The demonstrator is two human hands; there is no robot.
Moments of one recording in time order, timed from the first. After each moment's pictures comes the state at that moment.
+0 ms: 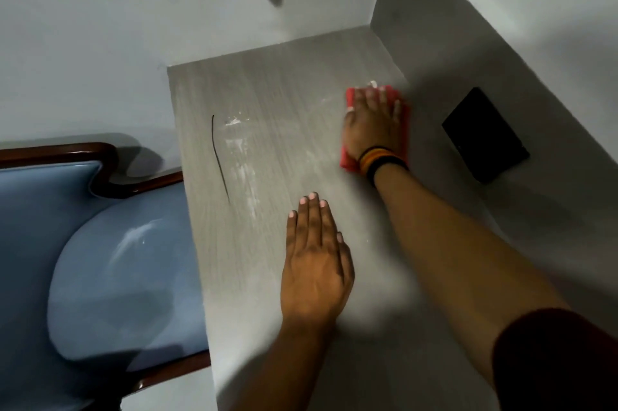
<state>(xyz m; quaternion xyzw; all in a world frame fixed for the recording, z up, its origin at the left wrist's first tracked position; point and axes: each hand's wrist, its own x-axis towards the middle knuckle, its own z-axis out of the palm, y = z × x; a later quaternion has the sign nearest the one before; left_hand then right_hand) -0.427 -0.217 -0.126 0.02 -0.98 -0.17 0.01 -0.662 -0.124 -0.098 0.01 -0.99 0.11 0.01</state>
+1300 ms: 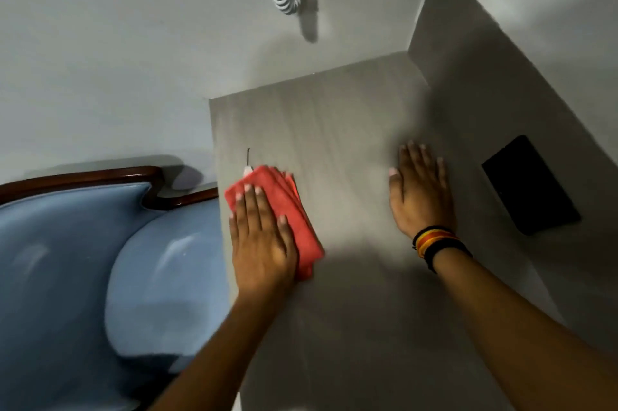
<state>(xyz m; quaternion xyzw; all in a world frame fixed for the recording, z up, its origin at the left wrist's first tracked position) -0.493 -0.331 -0.101 0.19 -0.97 -0.16 0.02 -0.630 -0.088 -0.116 0.05 -0.99 0.13 0.00</state>
